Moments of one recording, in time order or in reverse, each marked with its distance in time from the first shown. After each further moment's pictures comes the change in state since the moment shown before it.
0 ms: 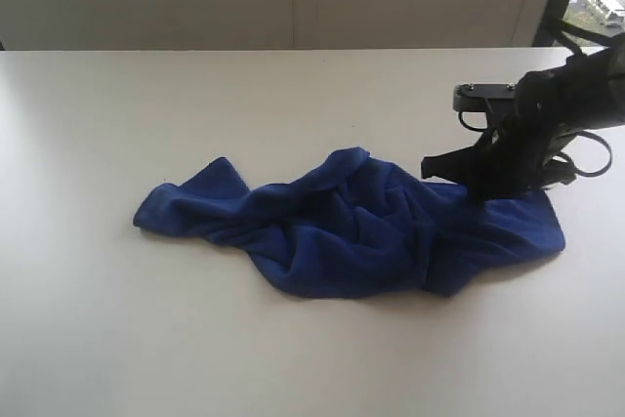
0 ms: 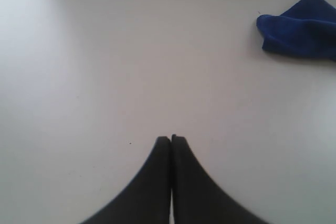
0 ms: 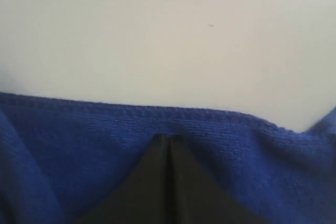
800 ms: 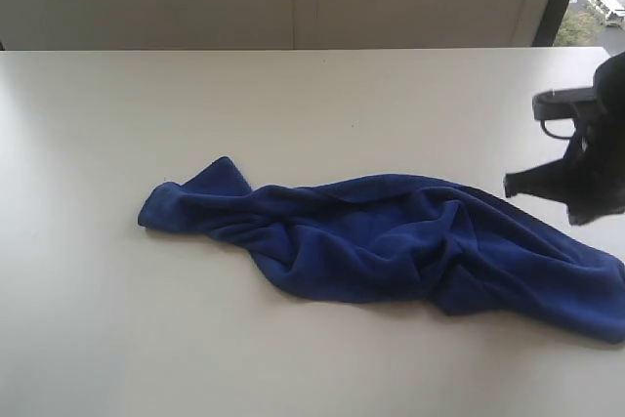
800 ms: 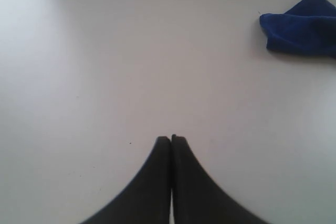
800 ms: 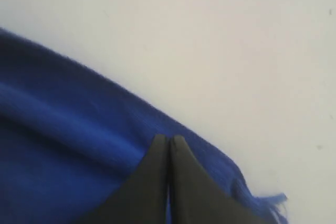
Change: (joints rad) left arm 0.000 0.000 0.000 0.000 0.000 0.000; right arm -0.076 -0.243 0.125 -0.234 0.268 0.136
